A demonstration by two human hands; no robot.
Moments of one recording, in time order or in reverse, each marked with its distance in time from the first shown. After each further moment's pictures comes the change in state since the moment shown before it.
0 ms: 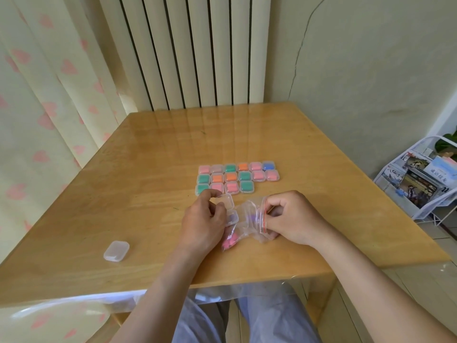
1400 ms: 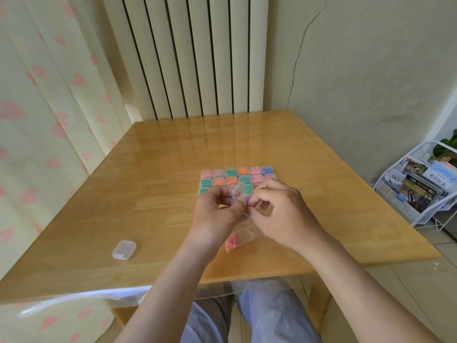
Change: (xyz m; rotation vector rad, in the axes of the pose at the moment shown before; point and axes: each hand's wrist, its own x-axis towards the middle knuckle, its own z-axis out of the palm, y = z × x) left_hand -0.027 0.059 -0.011 -0.532 -0.121 -0.122; right_hand -0.012 -0.024 0.015 -0.261 0.330 -0.513
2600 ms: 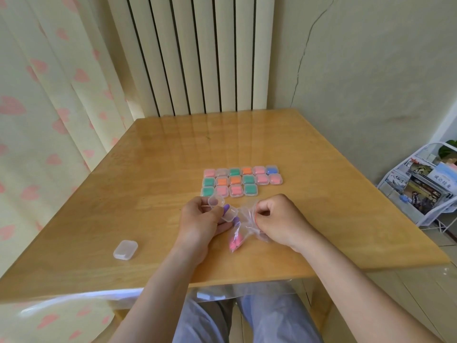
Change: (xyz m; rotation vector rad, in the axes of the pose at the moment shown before) left_hand 0.022 -0.027 -0.023 -0.210 0.180 -0.242; right_hand 0.006 0.014 0.022 0.192 -0.308 0.580
